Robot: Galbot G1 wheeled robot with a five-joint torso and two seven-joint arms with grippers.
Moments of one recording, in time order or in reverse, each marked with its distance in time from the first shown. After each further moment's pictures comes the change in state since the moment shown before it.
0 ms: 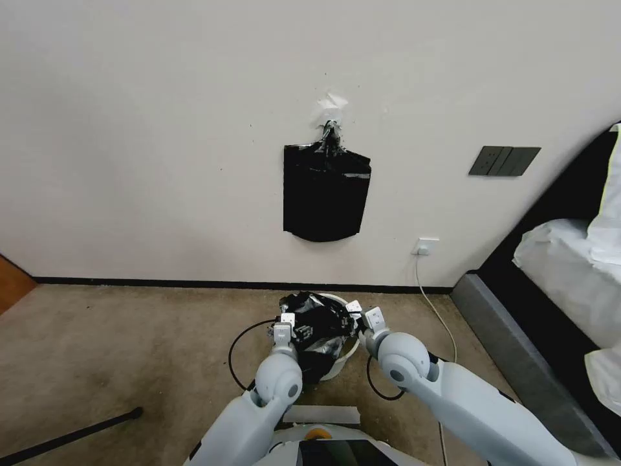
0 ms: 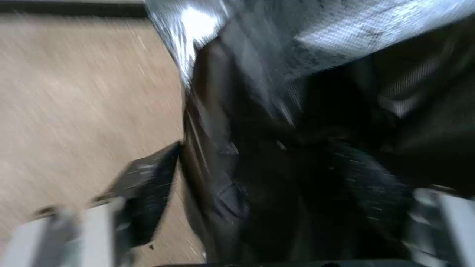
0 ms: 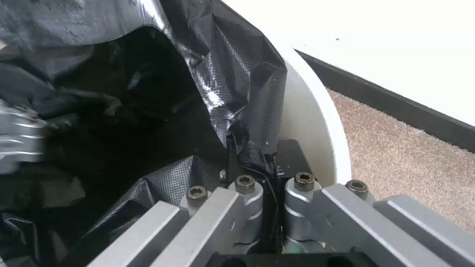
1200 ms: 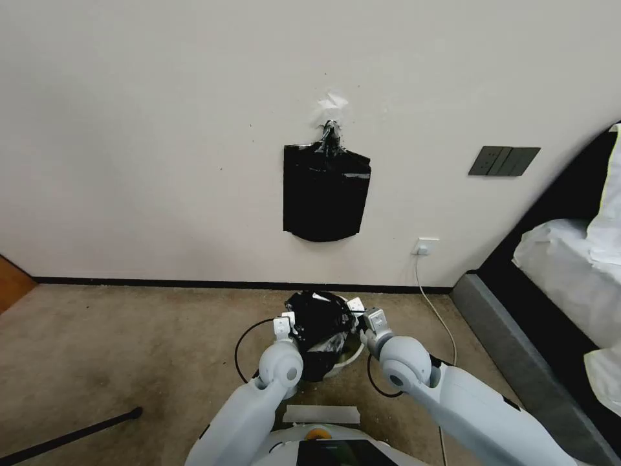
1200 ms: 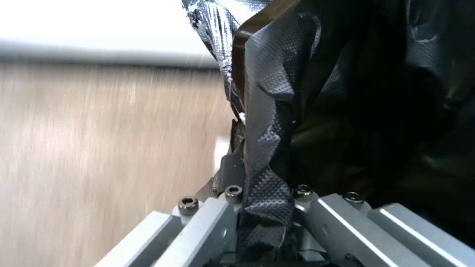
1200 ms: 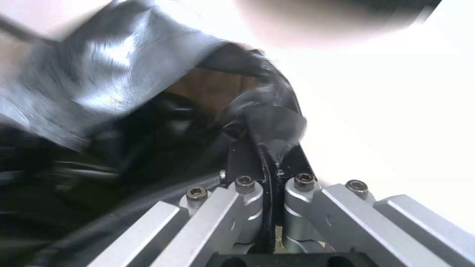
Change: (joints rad) left arm 0.042 0.106 -0.008 -0.067 0.241 -0.244 0.303; right arm 0.037 -0.051 0.019 -0.033 -0.326 0.267 -0.166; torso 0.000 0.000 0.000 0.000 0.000
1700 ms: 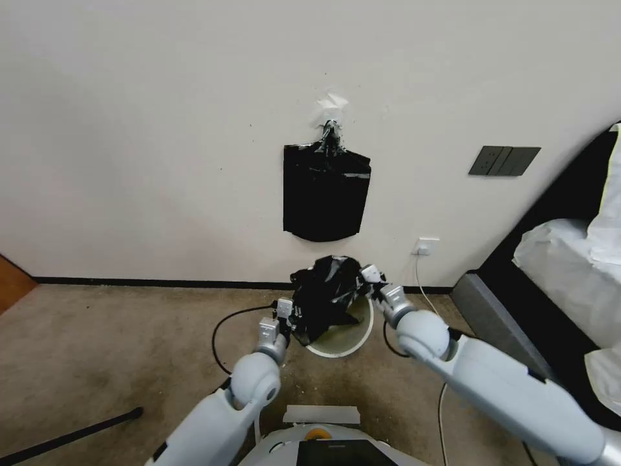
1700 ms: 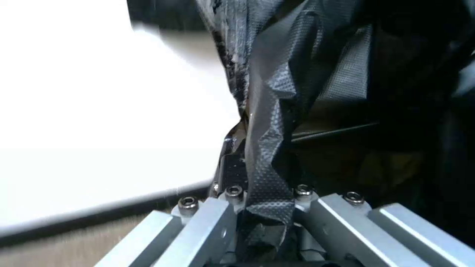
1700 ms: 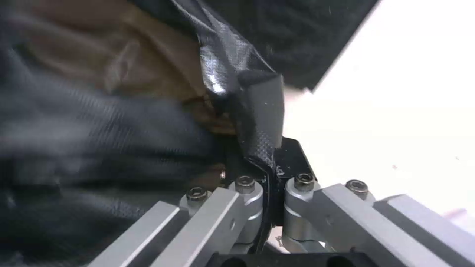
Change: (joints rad) left arm 0.091 0.168 -0.106 -0.135 0.184 -0.196 0.332; right arm 0.089 -0.254 0.055 0.033 0.086 0.025 -0.082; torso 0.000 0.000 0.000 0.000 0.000
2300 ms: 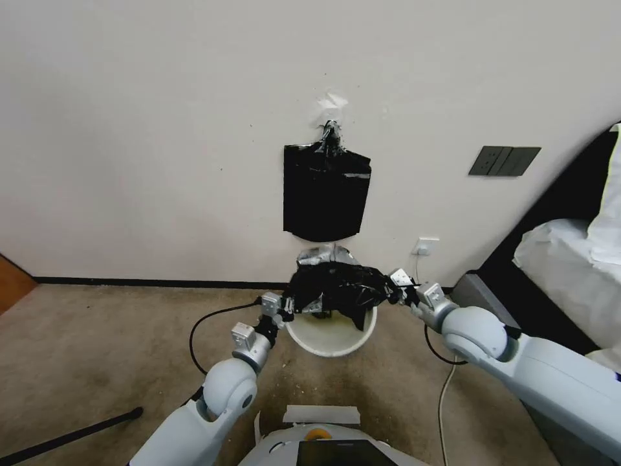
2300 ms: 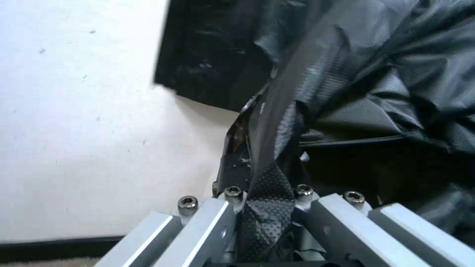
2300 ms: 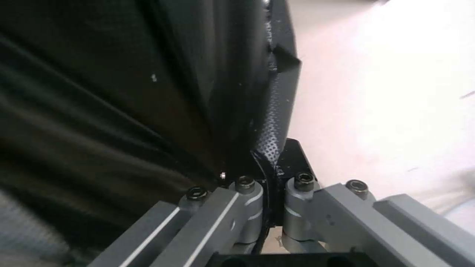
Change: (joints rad) left arm 0.041 -0.041 -0.117 -0.049 -0.274 -0.159 -0.009; right arm -0.331 -0.099 0.204 0.057 -0.015 -0.007 -0.185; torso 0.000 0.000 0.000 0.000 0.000
